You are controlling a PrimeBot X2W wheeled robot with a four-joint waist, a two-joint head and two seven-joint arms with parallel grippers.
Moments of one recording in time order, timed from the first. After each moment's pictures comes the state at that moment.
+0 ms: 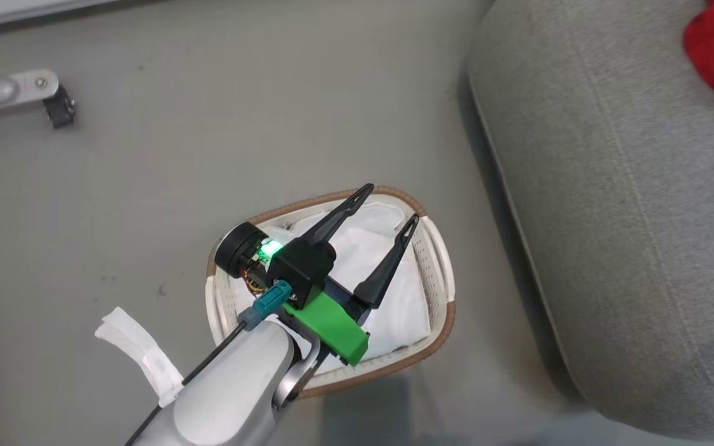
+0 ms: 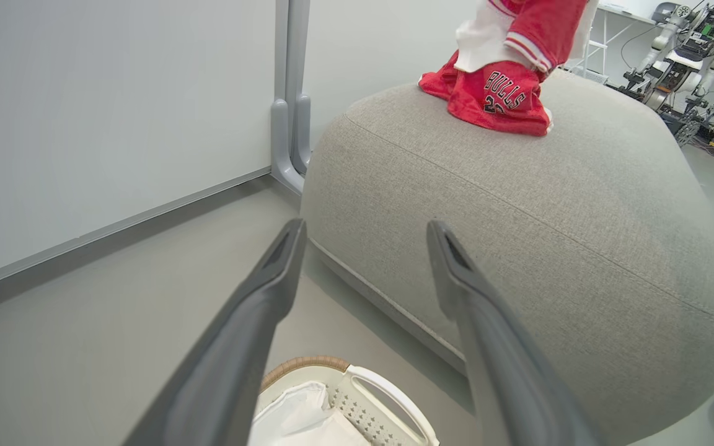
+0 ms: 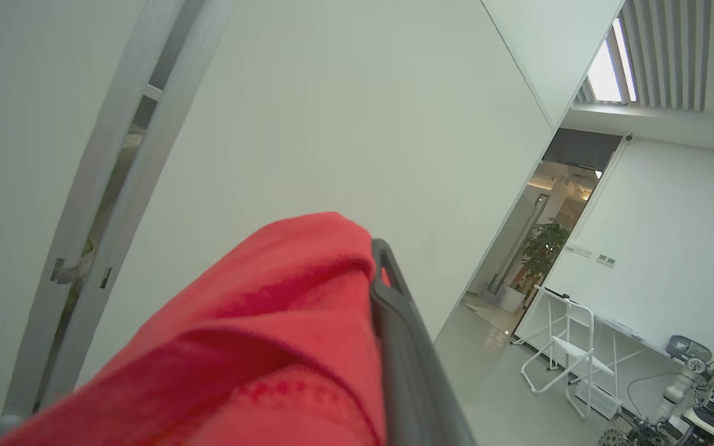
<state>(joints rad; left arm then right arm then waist) -0.54 0.15 -0.77 0.31 -0.41 -0.13 -0.26 -1.06 -0.63 -0.36 0.37 -0.06 0.13 -0.13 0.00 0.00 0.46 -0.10</state>
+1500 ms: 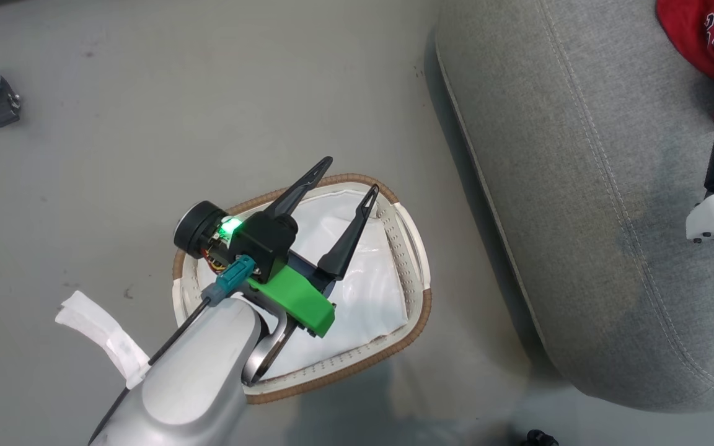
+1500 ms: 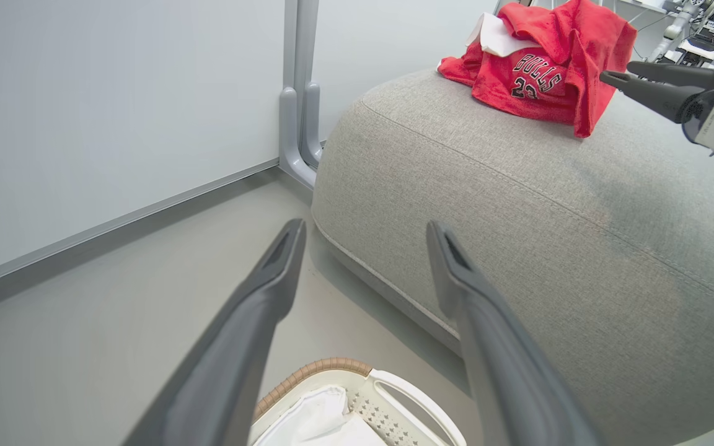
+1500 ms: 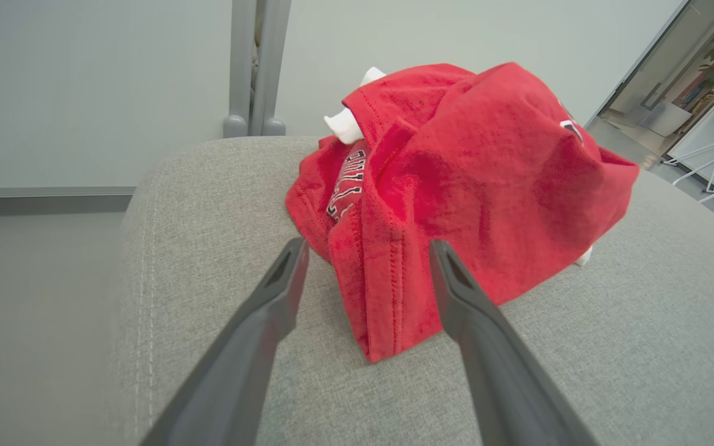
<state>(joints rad) -0.58 0.20 -0.72 0.33 -0.40 -0.13 -0.26 -0.54 -0.16 -0.35 0.40 -0.08 0.13 -0.26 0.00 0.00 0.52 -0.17</state>
